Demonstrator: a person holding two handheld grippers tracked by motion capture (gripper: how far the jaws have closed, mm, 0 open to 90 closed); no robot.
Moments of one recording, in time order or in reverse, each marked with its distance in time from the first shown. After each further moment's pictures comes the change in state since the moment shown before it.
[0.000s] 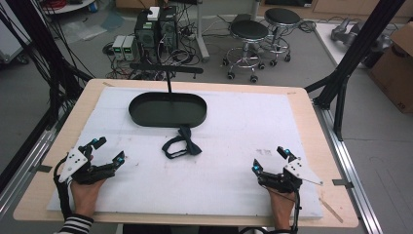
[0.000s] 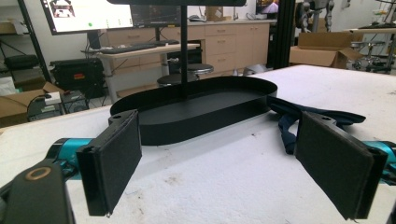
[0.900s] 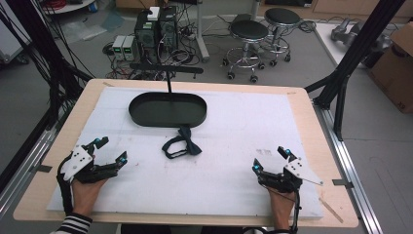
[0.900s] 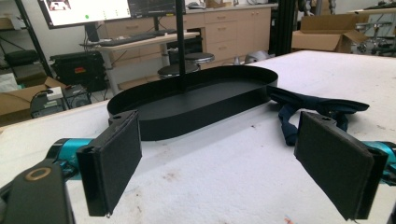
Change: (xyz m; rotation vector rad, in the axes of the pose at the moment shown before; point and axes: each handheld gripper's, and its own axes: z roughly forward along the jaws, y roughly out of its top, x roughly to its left) left arm -0.006 0.009 0.006 0.061 -0.001 0.047; right arm 0.000 0.000 0.000 -0.002 -0.014 0.005
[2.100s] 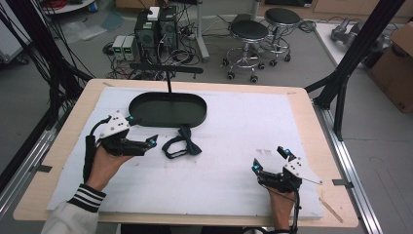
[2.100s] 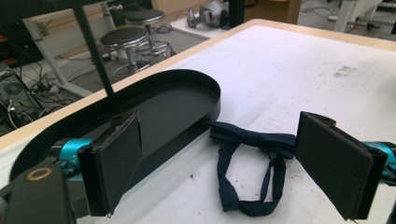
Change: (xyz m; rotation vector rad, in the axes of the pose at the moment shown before) left arm -0.038 0.096 0.079 0.230 -0.207 0.031; right arm 0.000 0.000 0.001 0.012 0.004 -0.002
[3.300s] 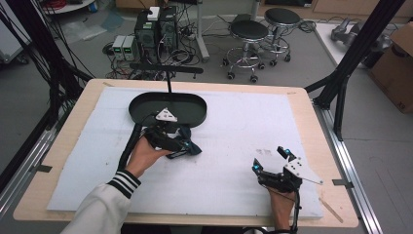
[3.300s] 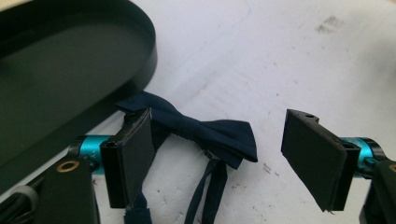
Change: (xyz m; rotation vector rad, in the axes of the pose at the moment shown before) left arm -0.040 0.021 0.096 0.396 -0.132 -0.120; right arm -0.001 0.000 0.000 -0.006 0.002 0.005
